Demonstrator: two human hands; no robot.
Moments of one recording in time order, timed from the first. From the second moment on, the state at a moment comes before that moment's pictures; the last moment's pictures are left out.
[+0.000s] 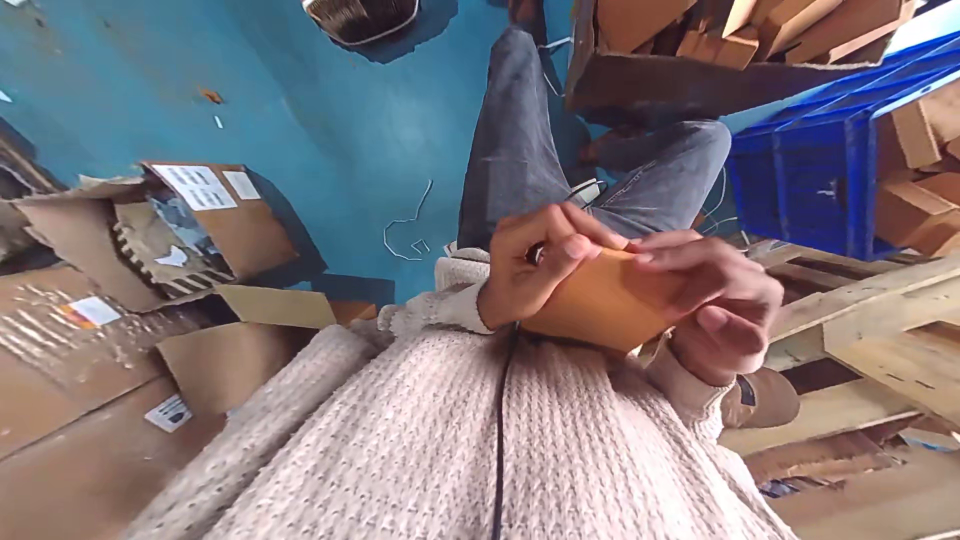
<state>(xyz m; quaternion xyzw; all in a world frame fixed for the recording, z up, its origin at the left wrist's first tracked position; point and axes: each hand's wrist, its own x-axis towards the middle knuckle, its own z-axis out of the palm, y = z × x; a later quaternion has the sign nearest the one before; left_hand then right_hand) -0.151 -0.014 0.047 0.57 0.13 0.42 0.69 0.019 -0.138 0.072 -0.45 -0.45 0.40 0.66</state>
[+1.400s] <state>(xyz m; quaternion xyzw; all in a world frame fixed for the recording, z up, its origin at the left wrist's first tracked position) -0.154 -0.018 0.070 0.71 0.07 0.19 0.67 0.056 -0.141 0.125 -0.62 -0.54 0.41 0.39</state>
